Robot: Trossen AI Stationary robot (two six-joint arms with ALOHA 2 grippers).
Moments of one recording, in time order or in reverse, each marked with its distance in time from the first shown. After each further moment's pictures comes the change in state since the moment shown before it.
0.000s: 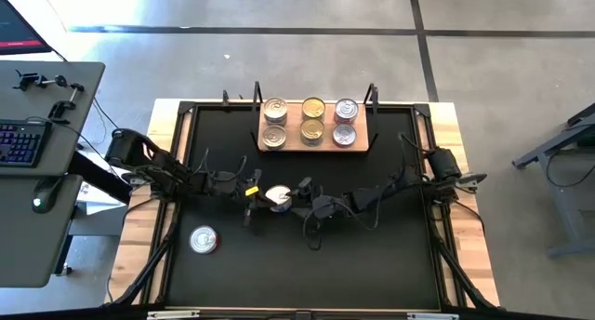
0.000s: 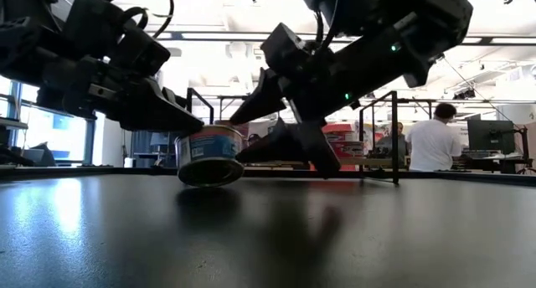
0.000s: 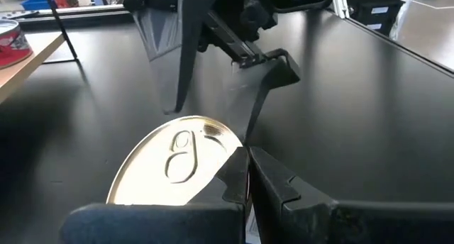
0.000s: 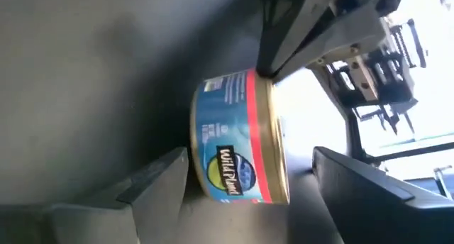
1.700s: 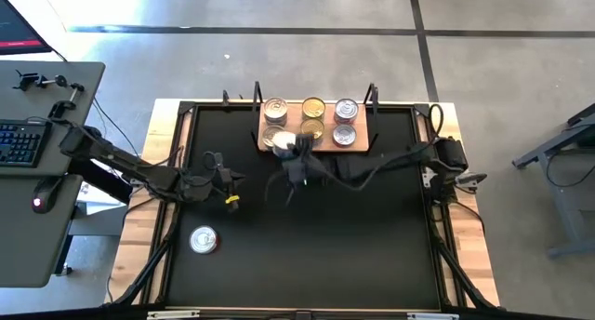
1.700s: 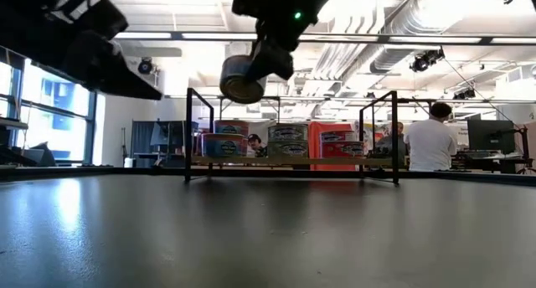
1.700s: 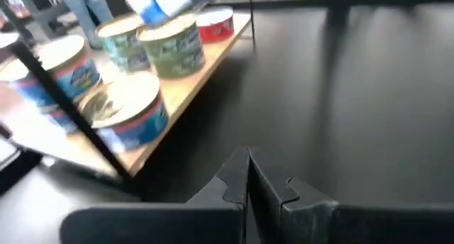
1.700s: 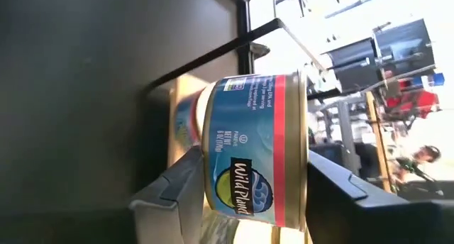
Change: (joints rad) left arm -0.222 -0.727 0.001 -0.892 -0.756 -0.214; right arm -0.141 -0.090 0.524 -0.825 0.323 0.196
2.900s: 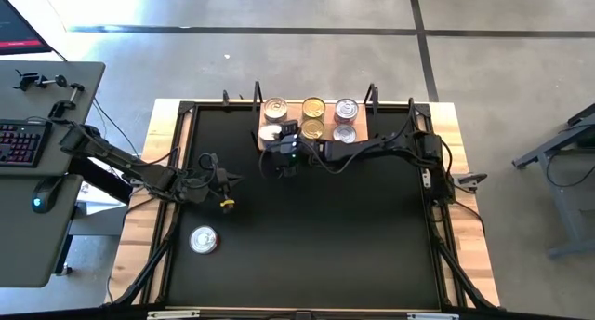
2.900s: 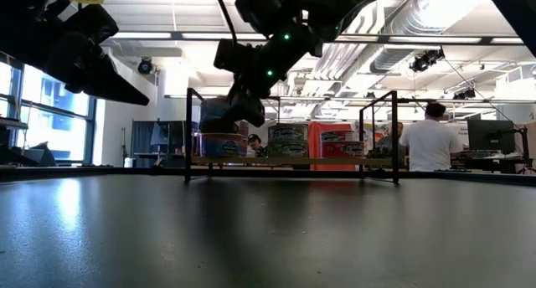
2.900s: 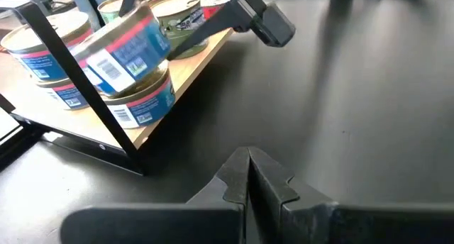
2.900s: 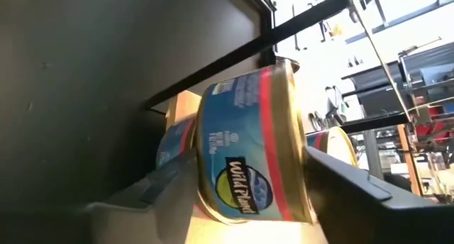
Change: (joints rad) left arm -0.039 -0.092 0.000 -0.174 -0.023 -0.102; right arm -0.194 0.173 0.001 0.295 -0.270 -0.169
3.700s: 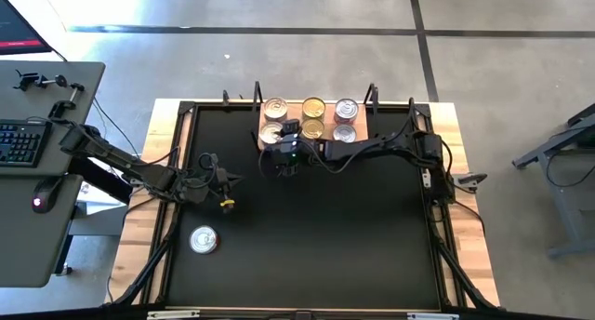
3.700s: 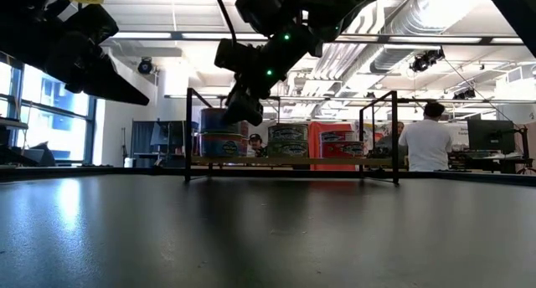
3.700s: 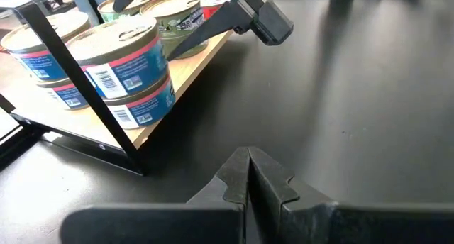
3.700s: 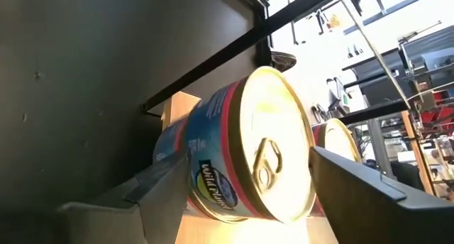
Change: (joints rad) left arm 0.000 0.000 0.000 0.001 0.000 0.000; right arm -0.008 -0.002 0.000 0.000 0.008 0.063
